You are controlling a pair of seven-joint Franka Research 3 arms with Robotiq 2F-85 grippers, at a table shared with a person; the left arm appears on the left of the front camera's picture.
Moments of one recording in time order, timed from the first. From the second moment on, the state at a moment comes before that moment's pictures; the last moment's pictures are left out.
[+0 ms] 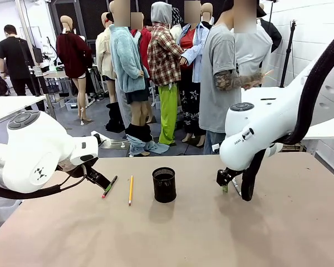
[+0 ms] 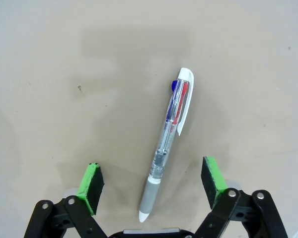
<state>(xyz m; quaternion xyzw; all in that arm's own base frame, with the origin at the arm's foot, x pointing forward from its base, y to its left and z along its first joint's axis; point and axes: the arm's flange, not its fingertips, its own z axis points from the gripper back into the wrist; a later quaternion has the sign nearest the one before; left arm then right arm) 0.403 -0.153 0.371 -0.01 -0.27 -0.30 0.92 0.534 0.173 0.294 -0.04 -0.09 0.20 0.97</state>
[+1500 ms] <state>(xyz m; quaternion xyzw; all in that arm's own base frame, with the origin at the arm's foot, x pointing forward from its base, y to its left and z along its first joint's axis) 0.403 -0.153 0.371 -0.01 -0.27 -0.30 0.92 0.541 0.192 0.364 0.06 -0.08 0.26 0.96</state>
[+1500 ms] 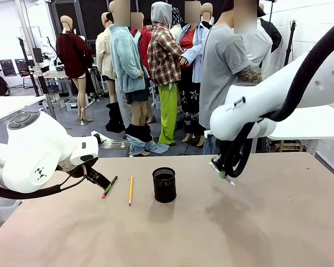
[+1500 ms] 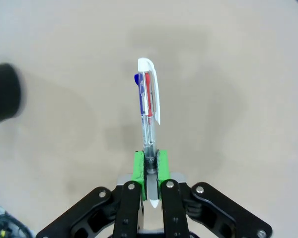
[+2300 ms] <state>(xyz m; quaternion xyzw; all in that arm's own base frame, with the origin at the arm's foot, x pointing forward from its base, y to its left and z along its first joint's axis) 0.403 -0.153 0.371 -0.01 -0.27 -0.30 0.92 0.489 0.199 0.460 0.42 -0.29 0.37 0.78</state>
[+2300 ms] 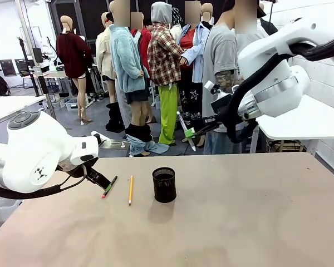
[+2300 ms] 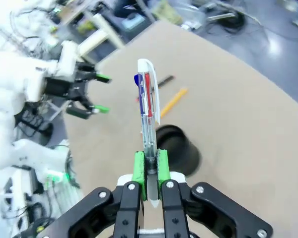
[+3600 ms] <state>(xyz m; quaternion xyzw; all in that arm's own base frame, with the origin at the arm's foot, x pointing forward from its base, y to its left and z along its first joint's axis) 0.403 -0.153 0.371 -0.01 -0.27 -0.30 0.92 0.482 0.290 0.345 0.51 -0.24 0.45 0.69</state>
